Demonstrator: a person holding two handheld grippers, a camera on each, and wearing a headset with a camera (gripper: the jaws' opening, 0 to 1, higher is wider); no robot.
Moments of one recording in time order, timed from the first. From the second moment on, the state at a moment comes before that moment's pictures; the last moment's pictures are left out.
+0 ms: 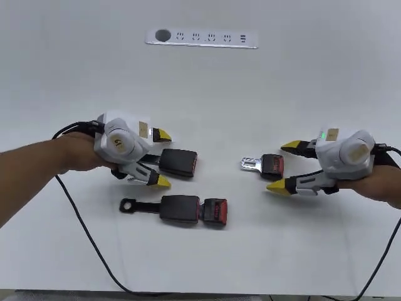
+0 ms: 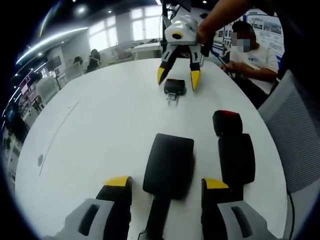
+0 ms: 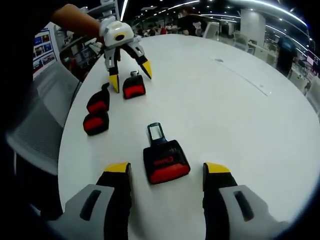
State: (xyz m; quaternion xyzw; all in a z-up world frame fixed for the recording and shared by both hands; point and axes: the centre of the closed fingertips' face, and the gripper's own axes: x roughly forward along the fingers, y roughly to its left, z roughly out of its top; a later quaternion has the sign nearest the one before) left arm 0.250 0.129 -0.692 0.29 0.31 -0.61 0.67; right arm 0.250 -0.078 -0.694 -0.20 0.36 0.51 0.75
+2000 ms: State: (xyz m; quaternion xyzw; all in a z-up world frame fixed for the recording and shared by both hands) left arm 0.254 0.119 -0.689 0.23 0.34 -0.55 0.73; right arm 0.258 0.021 -0.693 -0.19 0.31 0.59 0.72
